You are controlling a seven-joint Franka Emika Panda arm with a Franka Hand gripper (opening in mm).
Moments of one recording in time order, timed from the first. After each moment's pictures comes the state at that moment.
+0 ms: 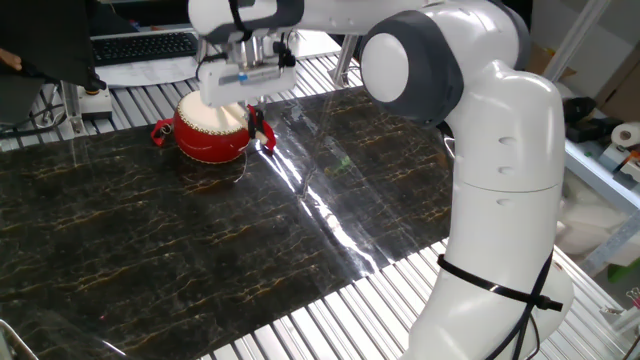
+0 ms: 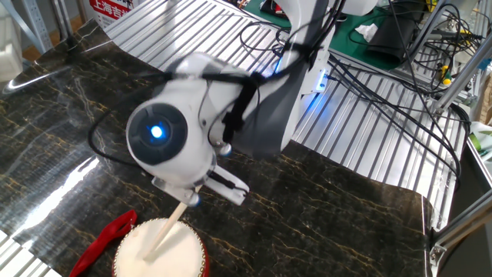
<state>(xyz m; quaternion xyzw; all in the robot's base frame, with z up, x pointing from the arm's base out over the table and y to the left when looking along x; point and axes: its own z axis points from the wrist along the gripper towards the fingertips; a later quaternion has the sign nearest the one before) 0.593 0.010 0.211 0.00 -0.98 0.03 0.21</state>
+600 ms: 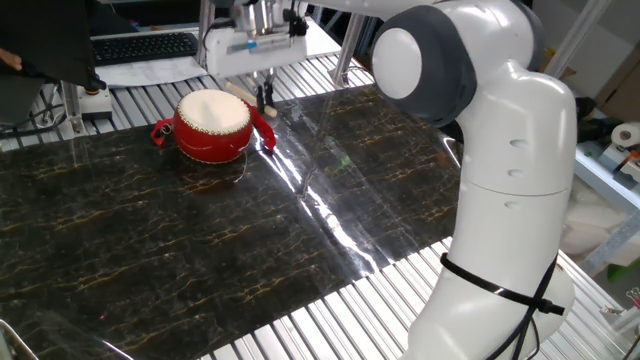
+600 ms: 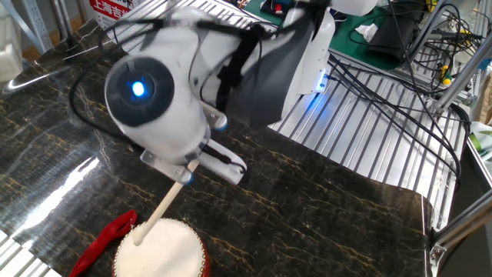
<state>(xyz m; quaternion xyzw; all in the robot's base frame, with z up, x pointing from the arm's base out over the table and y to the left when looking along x) 0.595 -0.002 0.273 0.00 -0.98 0.04 0.21</state>
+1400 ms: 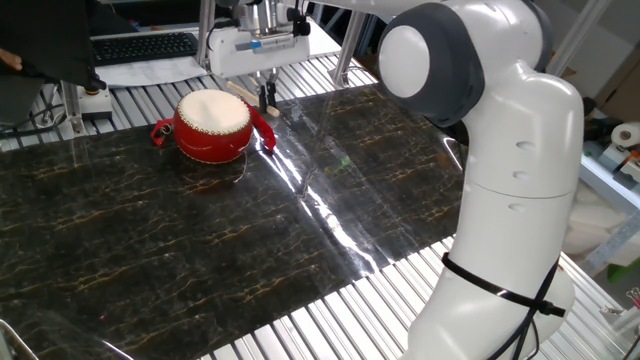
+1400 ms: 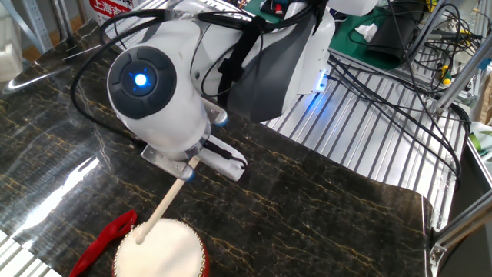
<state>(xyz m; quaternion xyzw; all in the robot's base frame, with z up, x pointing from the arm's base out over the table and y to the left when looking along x) 0.591 -0.005 0.275 0.01 -0.98 0.03 0.21</state>
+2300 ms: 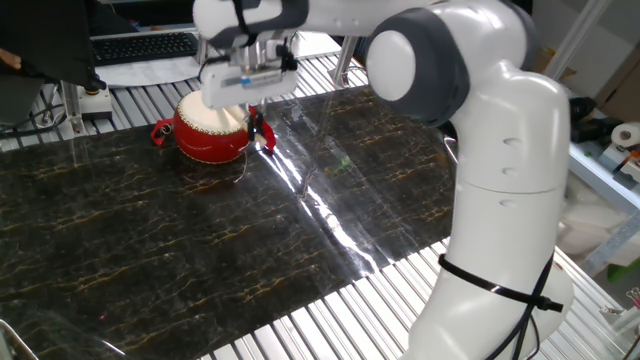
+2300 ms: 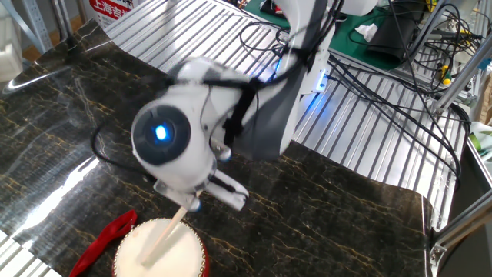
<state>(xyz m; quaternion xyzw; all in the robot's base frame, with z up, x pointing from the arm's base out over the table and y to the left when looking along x) 0.595 0.011 0.197 0.01 -0.98 0.03 0.19</state>
